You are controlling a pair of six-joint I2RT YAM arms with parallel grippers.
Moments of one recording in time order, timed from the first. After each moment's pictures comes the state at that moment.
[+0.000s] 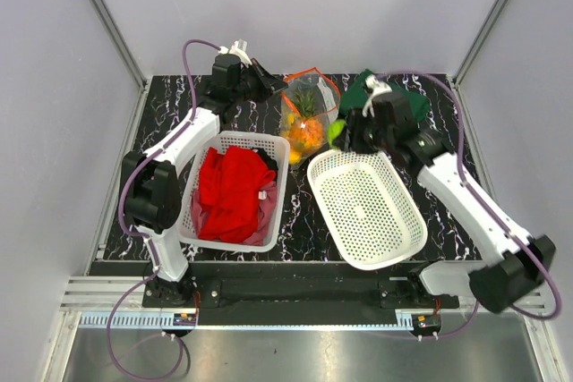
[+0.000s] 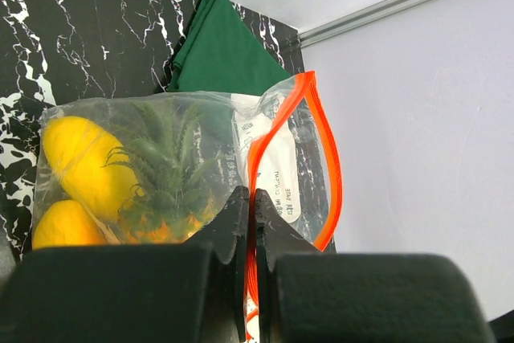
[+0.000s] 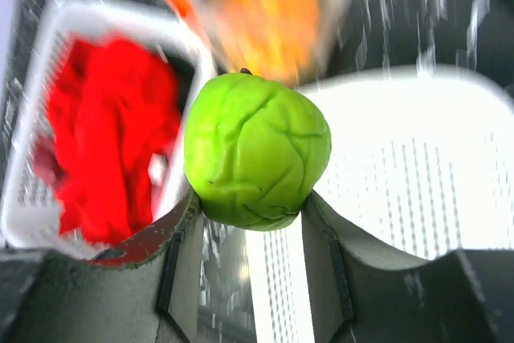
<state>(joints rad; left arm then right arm) -0.34 1.84 1.54 0.01 0.35 -0.89 0.49 1.32 1.34 -0.61 -0.04 0.43</state>
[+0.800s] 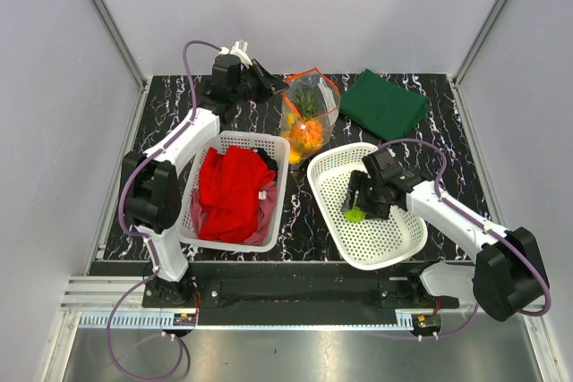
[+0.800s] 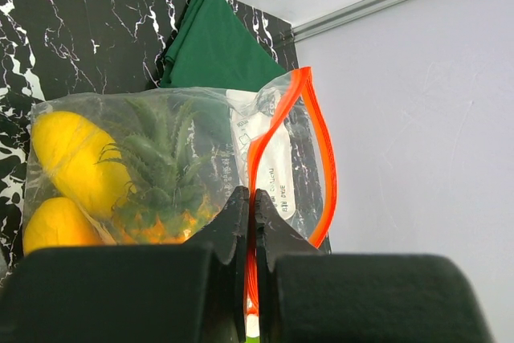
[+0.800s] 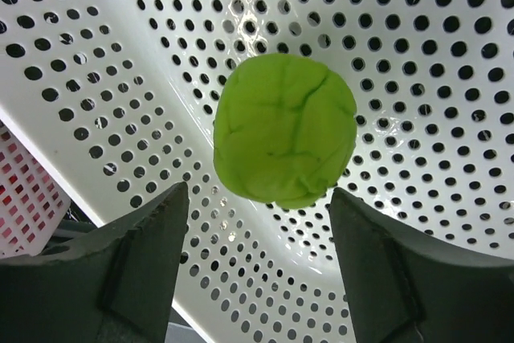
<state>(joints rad) -0.34 1.84 1.54 0.02 0.37 -0.90 0.49 1.24 0.79 -0.68 -0.07 0.74</state>
